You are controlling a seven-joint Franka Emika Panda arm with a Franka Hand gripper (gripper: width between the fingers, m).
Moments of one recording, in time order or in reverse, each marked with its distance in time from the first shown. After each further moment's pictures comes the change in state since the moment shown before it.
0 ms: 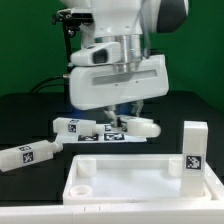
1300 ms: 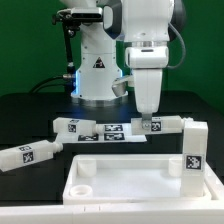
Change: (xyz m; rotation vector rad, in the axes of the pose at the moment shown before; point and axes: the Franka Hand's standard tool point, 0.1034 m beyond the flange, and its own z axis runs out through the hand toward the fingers) arm 0.004 -0.041 0.014 -0.030 -0.040 -0.892
